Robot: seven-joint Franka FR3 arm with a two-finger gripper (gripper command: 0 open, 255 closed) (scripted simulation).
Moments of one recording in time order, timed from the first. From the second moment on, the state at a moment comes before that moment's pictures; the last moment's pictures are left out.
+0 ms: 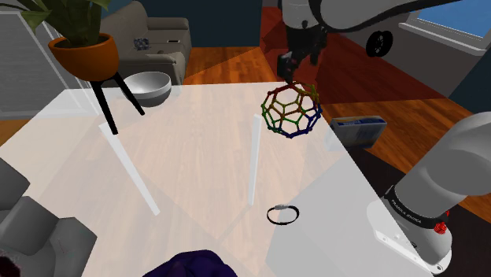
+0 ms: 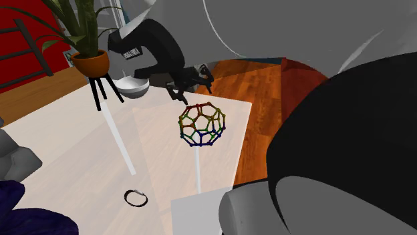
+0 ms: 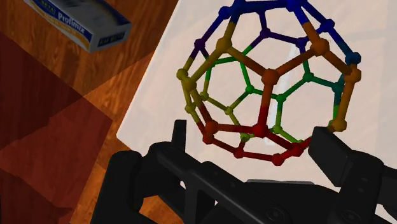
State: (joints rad) arm -0.07 -0.52 0.46 -2.32 -0.22 1.81 0.45
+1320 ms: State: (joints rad) arm -0.10 -0.39 0.55 -2.37 -0.29 1.92 0.62
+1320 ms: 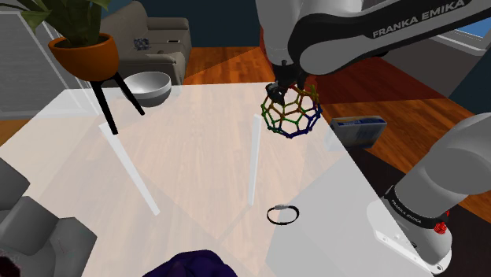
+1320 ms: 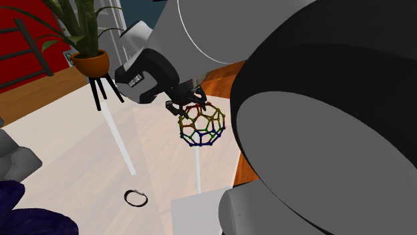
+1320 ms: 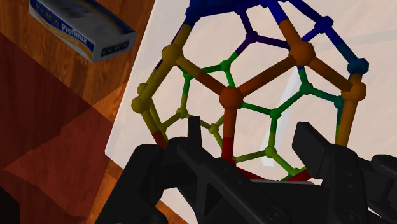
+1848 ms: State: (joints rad) arm -0.10 -0.41 0.54 -2.32 -0.28 1.85 0.58
